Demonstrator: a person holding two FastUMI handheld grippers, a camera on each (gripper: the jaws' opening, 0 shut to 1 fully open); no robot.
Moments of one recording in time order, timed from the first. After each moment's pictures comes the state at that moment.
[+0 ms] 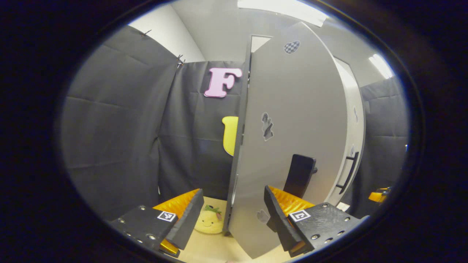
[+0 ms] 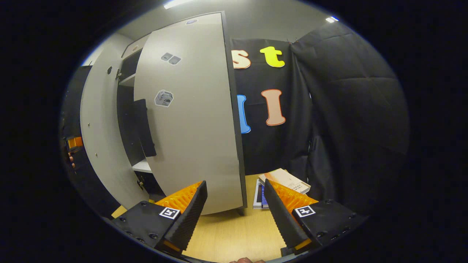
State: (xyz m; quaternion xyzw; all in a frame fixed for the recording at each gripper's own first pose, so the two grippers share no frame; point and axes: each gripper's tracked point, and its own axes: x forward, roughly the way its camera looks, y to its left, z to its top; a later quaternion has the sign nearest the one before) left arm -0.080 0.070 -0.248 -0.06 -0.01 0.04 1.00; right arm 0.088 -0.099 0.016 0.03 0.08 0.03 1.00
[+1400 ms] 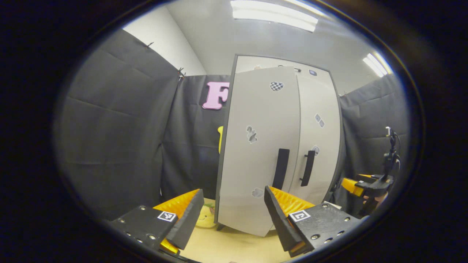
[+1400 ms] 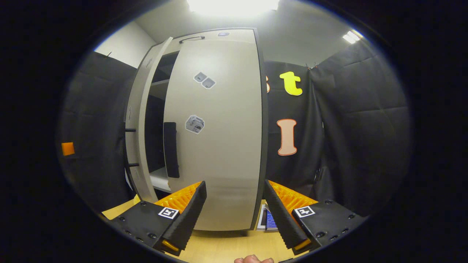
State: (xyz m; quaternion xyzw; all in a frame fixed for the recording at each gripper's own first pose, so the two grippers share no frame) left arm -0.214 0.022 -0.255 -0.05 -0.06 0.03 1.00; right arm 0.096 -0.031 0.079 -0.01 -0.01 0.04 1.00
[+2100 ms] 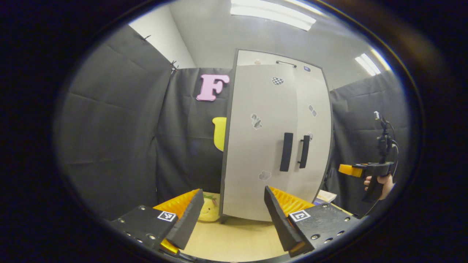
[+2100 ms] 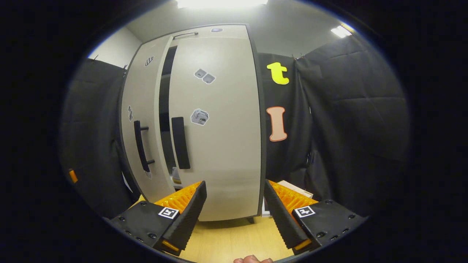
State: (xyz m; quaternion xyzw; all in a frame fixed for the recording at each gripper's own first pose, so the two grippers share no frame) left arm -0.239 0.073 -0.300 -0.04 -0.03 -0.03 1.00; right arm 0.059 -0.006 0.059 0.03 0.04 -0.02 1.00
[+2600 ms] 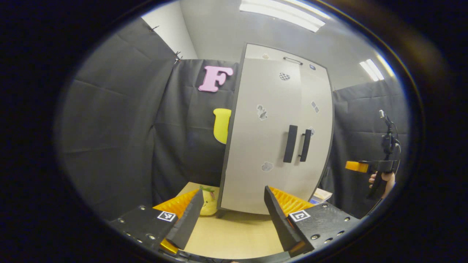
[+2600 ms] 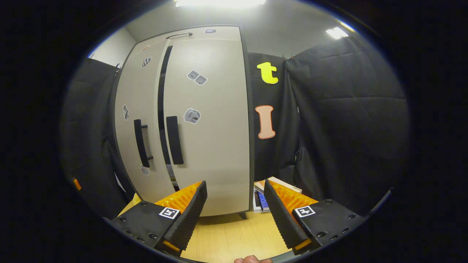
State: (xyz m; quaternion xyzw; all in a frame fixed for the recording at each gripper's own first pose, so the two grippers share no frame) left arm -0.227 0.092 -0.330 -0.07 0.00 -0.04 1.00; right arm 0.033 -0.023 0.063 0.02 0.04 -0.07 1.00
